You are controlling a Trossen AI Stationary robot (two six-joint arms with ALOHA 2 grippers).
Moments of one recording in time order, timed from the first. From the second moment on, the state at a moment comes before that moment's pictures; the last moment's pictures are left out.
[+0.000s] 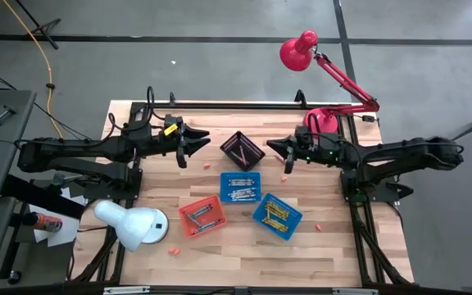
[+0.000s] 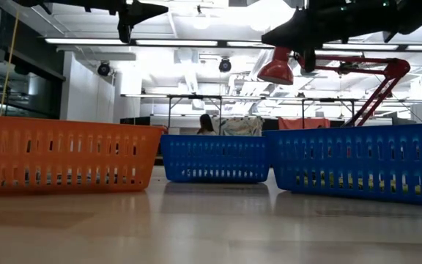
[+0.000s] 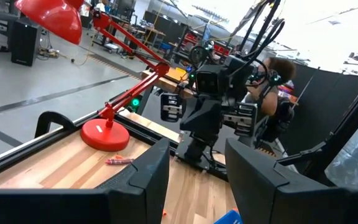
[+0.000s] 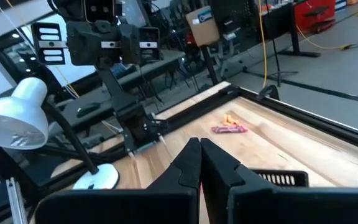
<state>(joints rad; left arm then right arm) 0.14 0.91 0.63 0.31 -0.07 -0.39 -0.09 1.06 0.53 0.48 0.18 0.38</state>
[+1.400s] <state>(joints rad) 0.14 0.91 0.63 0.31 -0.07 -0.39 -0.11 1.08 0.53 0.62 0.15 0.47</state>
